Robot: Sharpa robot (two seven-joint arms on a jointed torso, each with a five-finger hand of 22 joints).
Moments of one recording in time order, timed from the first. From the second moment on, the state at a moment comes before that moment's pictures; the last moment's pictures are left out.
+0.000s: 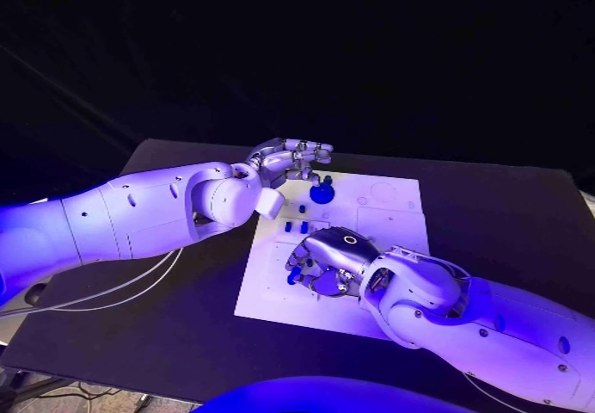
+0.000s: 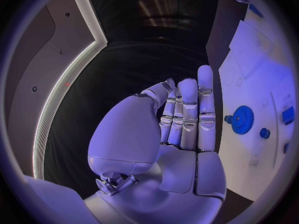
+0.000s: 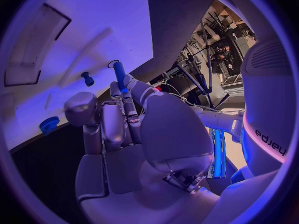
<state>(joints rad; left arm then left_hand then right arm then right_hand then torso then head) 1.19 -0.82 0.00 1.46 0.04 -0.15 0.27 1.38 -0.07 0.39 -0.03 0.14 1.01 0.18 0.16 0.08 1.03 0.10 0.41 0.17 1.21 0.01 1.01 0.57 0.16 1.26 0.10 0.38 0.98 1.01 -0.56 -0.03 1.70 -1.70 -0.26 -0.13 1.36 -0.03 0.46 -0.10 0.06 1.13 0.13 0.12 0.10 1.13 0.09 0.23 0.07 1.47 -0.01 1.24 1.14 0.13 1.33 0.08 1.19 0.85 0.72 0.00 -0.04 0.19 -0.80</state>
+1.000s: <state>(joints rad) 1.19 -0.82 0.00 1.46 0.04 -0.15 0.27 1.38 -0.07 0.39 -0.03 0.14 1.01 0.18 0.16 0.08 1.03 0.10 0.41 0.17 1.21 0.01 1.01 0.57 0.16 1.26 0.10 0.38 0.98 1.00 -0.55 -0.03 1.68 -1.74 -0.28 -0.14 1.36 -0.03 0.46 -0.10 0.06 1.13 0.14 0.12 0.10 1.13 0.09 0.23 0.07 1.47 -0.01 1.24 1.14 0.13 1.33 0.08 1.19 0.85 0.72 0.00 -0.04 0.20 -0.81</state>
